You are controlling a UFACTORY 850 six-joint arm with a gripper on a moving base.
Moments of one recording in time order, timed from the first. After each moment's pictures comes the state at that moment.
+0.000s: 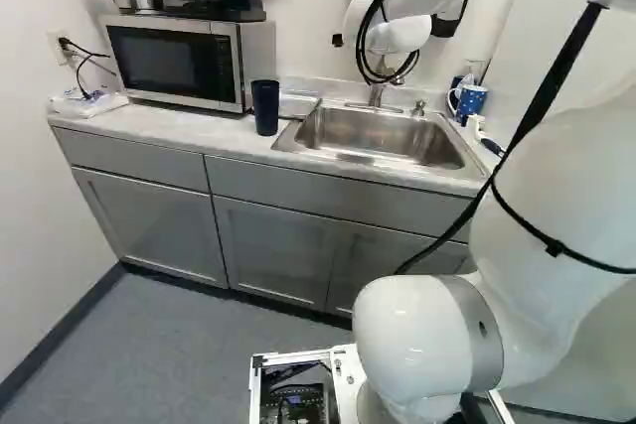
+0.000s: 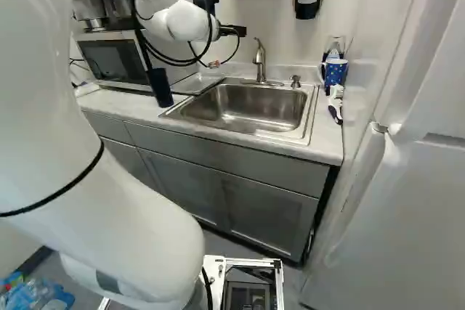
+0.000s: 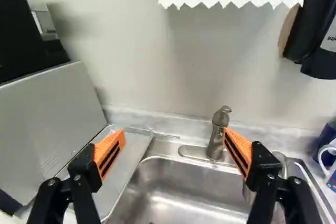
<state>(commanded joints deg) -4.9 3.3 -56.7 1.1 19.9 0.0</state>
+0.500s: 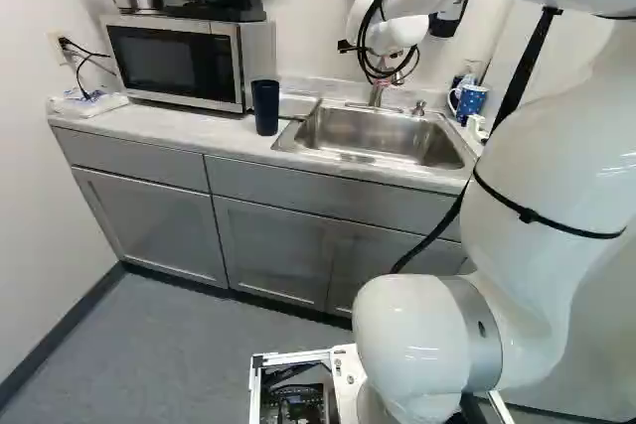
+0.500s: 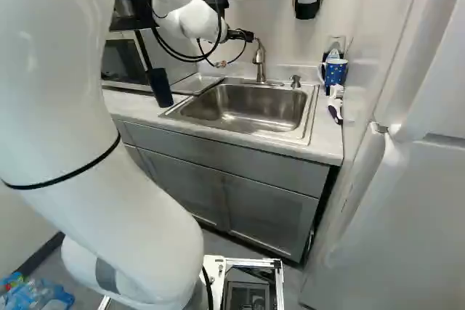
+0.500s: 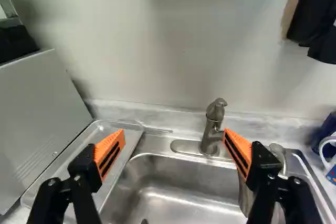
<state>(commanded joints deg) -6.6 -2.6 -62.6 2.0 14.8 0.0</state>
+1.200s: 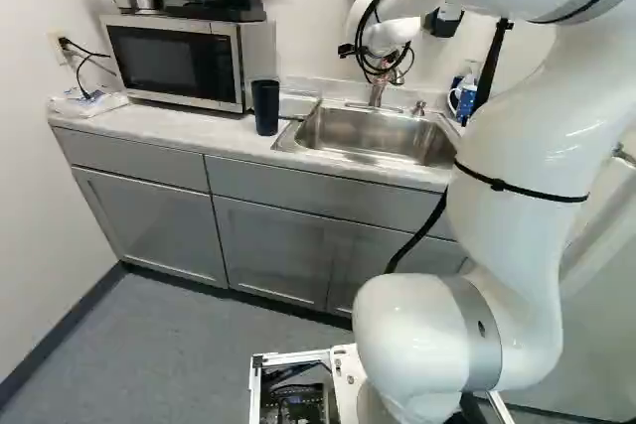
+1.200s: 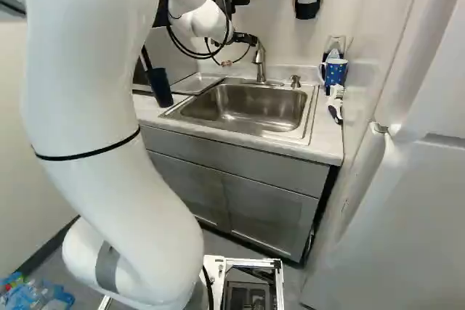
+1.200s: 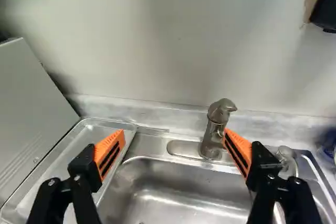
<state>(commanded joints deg) -7.3 -11.0 -71.4 2.0 10.7 0.0</state>
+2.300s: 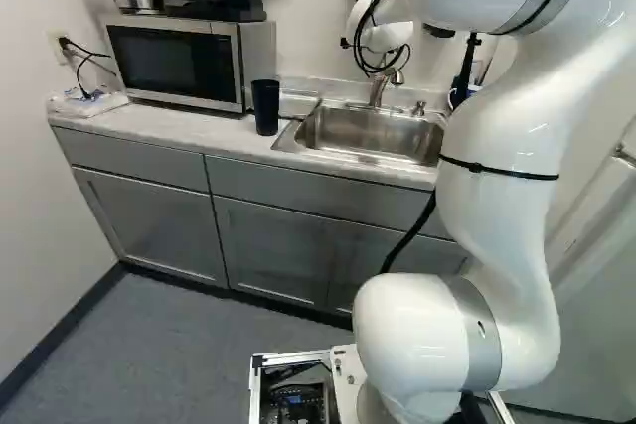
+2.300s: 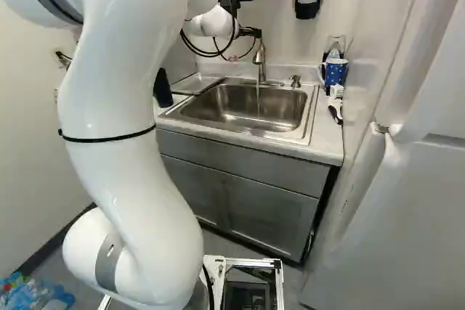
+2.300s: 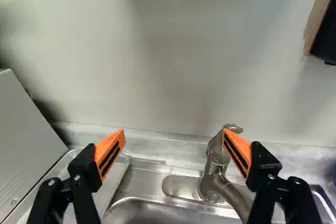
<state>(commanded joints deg) -7.9 -17.6 -78.9 2.0 18.3 0.0</state>
